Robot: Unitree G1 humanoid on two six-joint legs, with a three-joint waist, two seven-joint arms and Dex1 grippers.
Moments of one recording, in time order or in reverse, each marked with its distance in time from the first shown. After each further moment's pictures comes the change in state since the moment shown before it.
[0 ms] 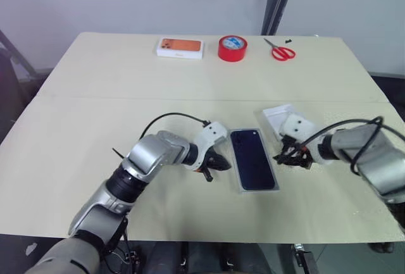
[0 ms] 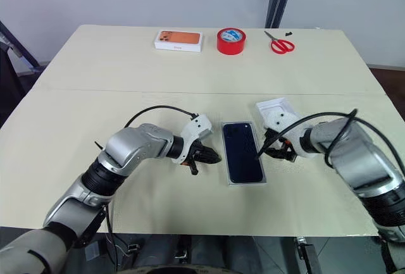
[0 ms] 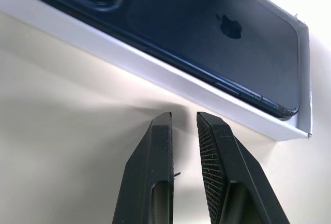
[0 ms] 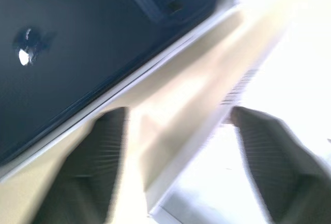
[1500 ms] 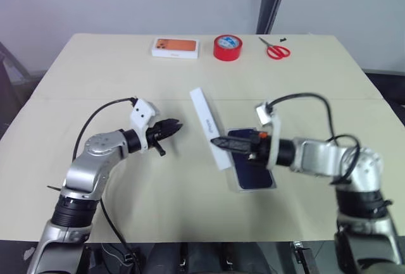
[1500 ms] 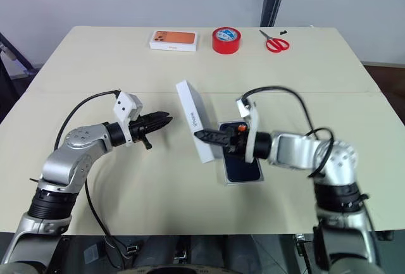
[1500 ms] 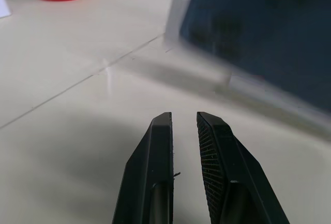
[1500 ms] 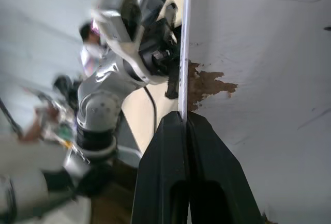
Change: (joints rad) left arm 0.289 0.151 0.388 -0.022 0.046 -0.635 -0.017; right arm 0.070 0.610 -0.162 0.111 1.740 0.094 -1.304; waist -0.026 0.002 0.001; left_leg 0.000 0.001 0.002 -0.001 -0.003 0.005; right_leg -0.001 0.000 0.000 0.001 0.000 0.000
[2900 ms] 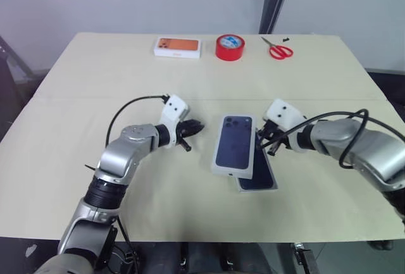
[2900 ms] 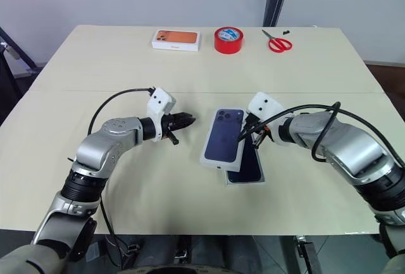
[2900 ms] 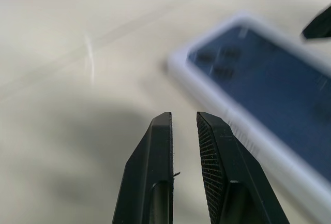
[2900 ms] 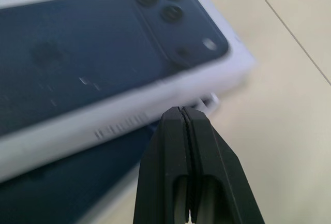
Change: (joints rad) left arm -0.167 -0.131 -0.177 0.086 0.086 0.277 0.117; right arm -0.235 -0.618 0.405 -0.128 -1.376 -0.166 0.838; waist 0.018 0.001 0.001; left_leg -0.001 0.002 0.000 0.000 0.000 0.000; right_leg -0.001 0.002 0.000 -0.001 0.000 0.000
